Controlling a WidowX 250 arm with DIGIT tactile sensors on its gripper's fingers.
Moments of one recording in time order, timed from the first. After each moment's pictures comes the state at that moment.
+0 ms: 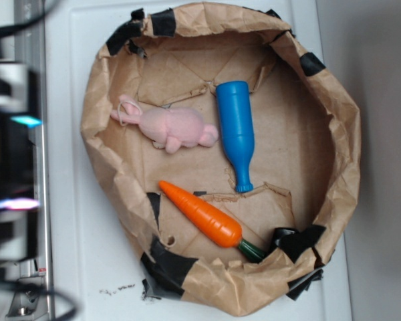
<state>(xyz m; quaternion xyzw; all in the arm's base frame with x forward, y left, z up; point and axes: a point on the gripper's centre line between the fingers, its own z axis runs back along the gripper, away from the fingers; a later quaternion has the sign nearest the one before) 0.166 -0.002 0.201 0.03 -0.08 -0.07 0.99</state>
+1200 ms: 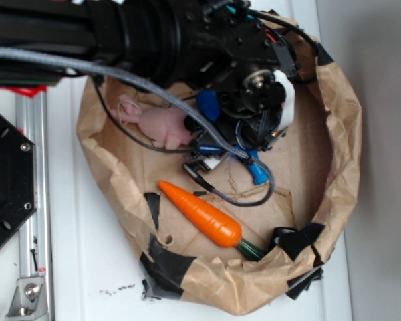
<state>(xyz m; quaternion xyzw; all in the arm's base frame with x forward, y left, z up) 0.293 0.044 0.025 -0.02 -0.06 -0.43 0.90</state>
